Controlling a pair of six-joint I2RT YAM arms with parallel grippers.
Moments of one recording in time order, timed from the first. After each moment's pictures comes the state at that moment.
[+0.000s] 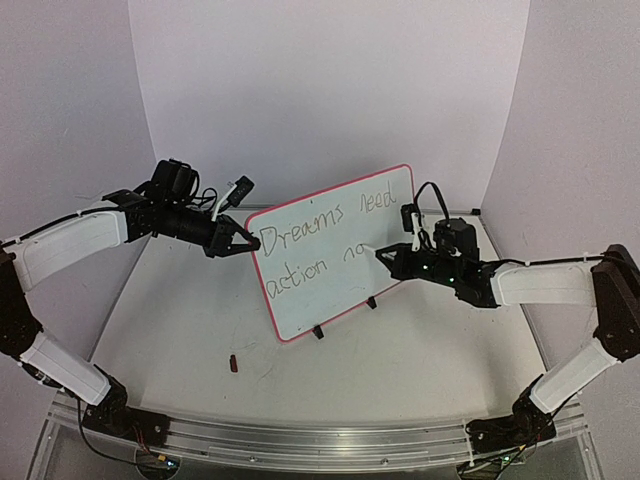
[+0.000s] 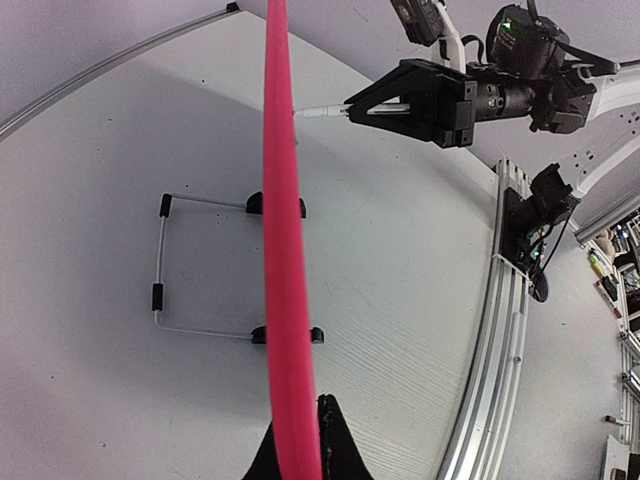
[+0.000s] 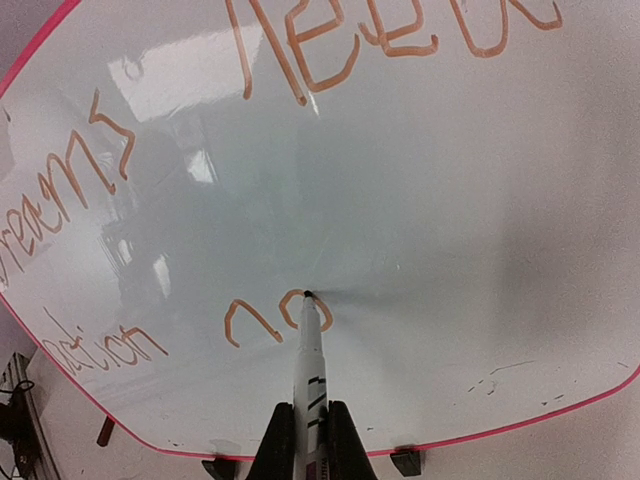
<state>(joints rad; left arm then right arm) -0.51 1.42 1.19 -0.47 0.71 0.11 0.60 1.50 0.78 0.36 -0.16 0.38</state>
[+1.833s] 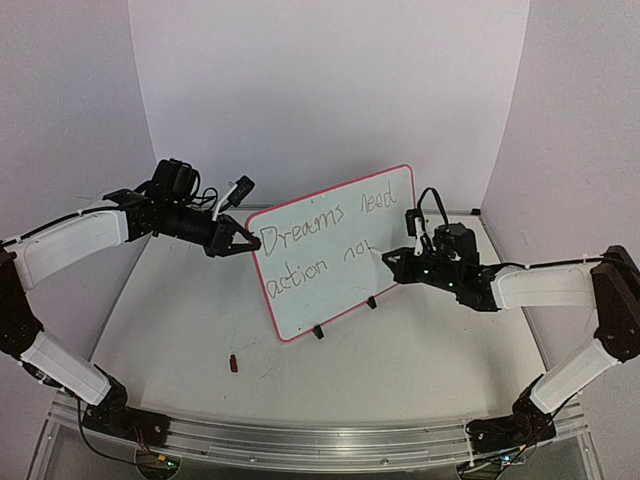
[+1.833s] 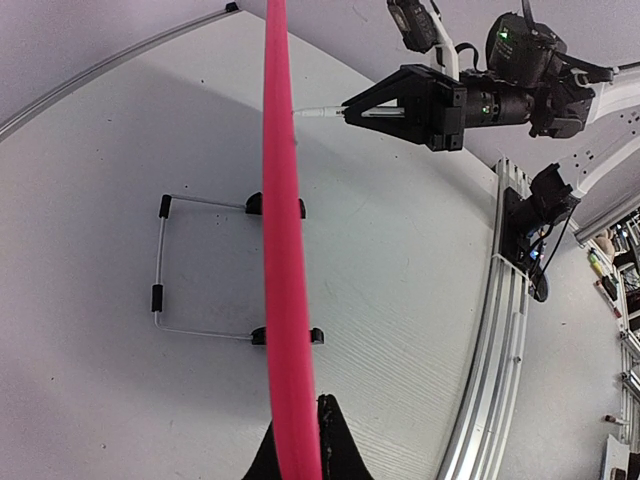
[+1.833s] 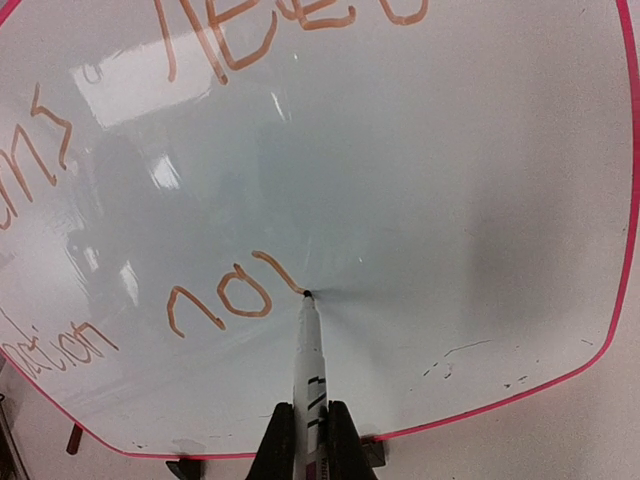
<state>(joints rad) -0.51 1.43 1.20 -0.47 0.71 0.11 0.60 1.50 0.75 0.35 -0.05 0.38</state>
